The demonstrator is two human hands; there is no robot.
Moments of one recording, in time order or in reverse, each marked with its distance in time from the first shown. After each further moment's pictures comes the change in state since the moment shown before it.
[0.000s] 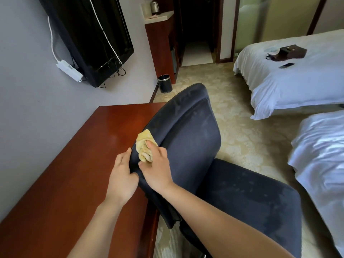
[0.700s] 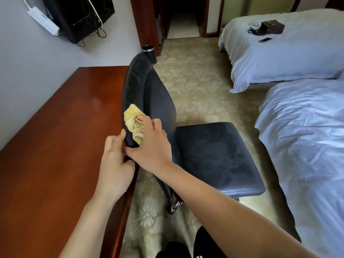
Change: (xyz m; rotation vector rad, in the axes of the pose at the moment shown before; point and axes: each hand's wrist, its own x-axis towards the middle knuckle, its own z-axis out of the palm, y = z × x) left_hand -0.208 0.016 0.009 -0.265 -0.013 0.117; right_hand -0.194 0.000 -0.034 -0.364 0.107 -0.105
